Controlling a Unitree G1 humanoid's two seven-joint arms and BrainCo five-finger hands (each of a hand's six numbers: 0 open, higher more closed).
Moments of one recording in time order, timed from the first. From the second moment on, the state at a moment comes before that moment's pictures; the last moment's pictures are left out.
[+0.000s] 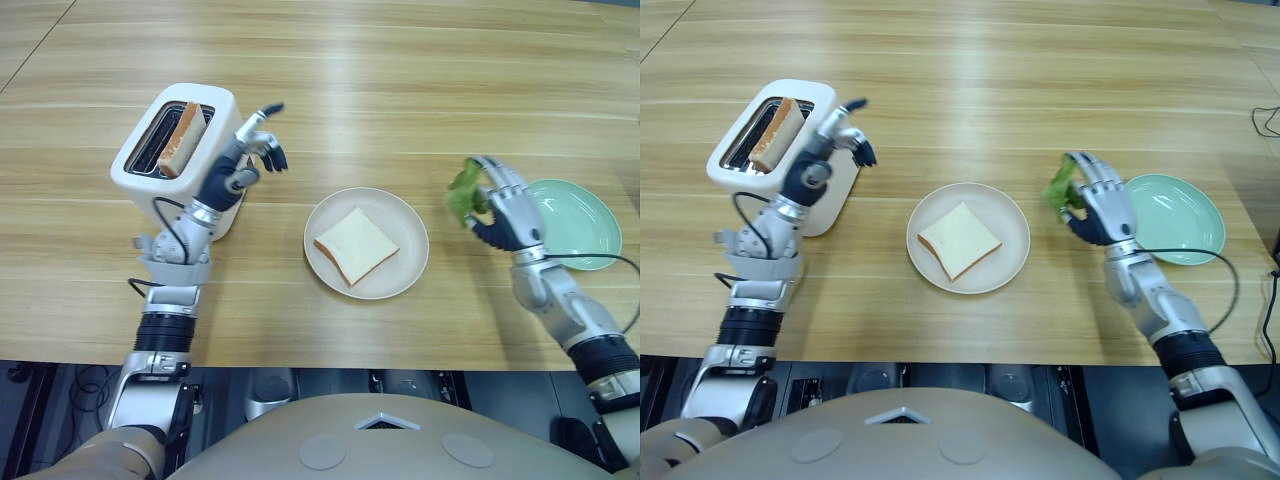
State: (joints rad) left arm -0.21 0.36 0.05 0.11 0.00 -0.62 -0.27; right arm -0.09 -0.71 0.30 0.33 -0.76 -0.38 -0.57
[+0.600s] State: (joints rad) left arm -0.22 0.56 0.39 0.16 0.26 -0.80 -0.03; right arm -0.18 -0.55 0.48 0.30 -0.96 -0.39 -0.44
